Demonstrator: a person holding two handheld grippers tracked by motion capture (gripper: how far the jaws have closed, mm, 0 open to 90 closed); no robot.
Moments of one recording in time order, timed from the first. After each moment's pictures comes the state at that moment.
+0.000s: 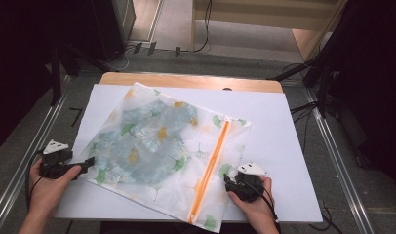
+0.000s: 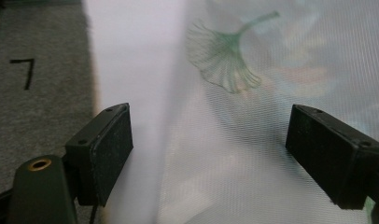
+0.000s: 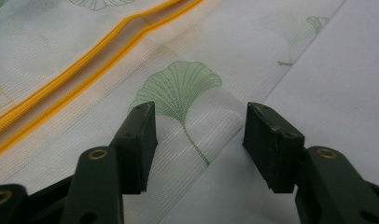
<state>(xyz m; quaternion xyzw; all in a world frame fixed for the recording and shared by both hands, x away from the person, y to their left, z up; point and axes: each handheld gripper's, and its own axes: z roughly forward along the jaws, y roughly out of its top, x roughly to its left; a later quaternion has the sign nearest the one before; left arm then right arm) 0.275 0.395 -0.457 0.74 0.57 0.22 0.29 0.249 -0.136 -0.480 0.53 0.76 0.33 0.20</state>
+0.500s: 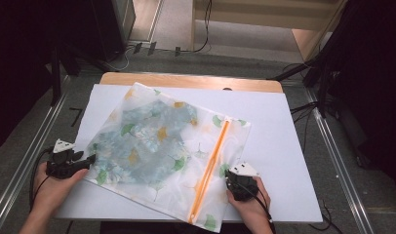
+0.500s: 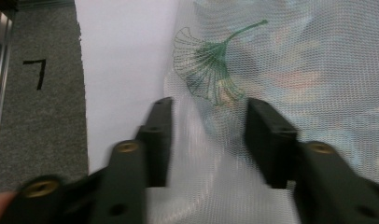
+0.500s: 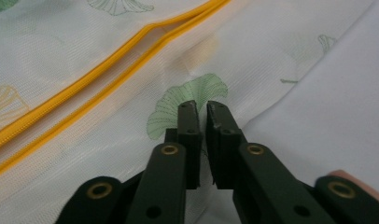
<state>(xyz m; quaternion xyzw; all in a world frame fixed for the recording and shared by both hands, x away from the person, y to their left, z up) 0.274 0.385 -0.454 0.73 0.58 0.22 0.29 0.247 -0.117 -0.480 0.50 0.77 0.32 0.23</state>
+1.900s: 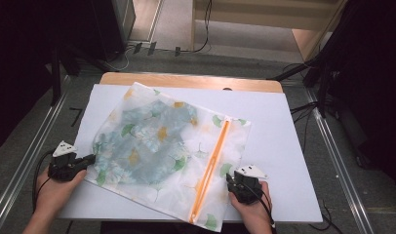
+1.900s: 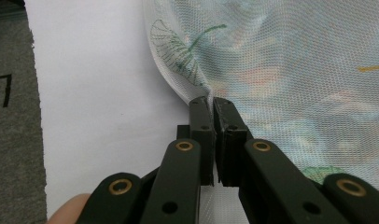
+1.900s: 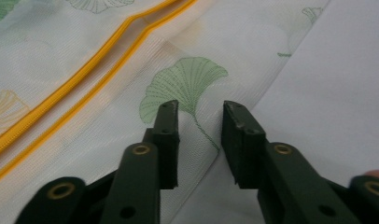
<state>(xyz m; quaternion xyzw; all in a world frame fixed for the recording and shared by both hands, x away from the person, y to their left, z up) 0.270 0.383 -0.456 0.75 0.55 0.20 0.32 0.241 -0.132 -0.480 0.55 0.74 0.33 0.20</state>
